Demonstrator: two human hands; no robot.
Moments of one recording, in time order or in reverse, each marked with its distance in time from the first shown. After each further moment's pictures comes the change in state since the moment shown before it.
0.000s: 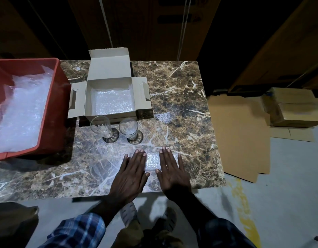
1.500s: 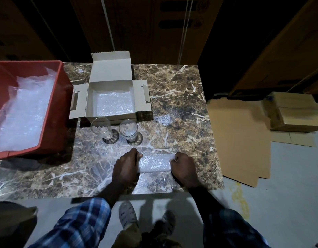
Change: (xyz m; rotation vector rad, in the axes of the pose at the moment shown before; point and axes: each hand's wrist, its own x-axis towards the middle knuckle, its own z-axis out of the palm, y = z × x) left_hand 0.042 -0.004 -0.029 -0.426 -0.004 -0.515; right_hand 0.046 0.026 -0.054 0.498 -0.239 0.602
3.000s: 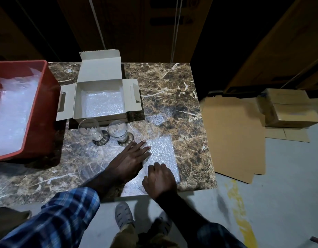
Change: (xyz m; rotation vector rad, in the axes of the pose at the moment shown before) left_hand 0.043 -0.008 0.011 0.449 -0.236 0.861; right_hand -0.041 -0.011 0.049 -0.539 0.069 -0.432
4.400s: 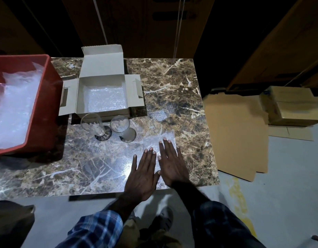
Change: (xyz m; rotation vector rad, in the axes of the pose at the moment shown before) left_hand -0.011 0.098 0.040 -0.094 -0.034 -0.477; right_hand 0.022 0.058 0.025 0.061 0.019 -0.058
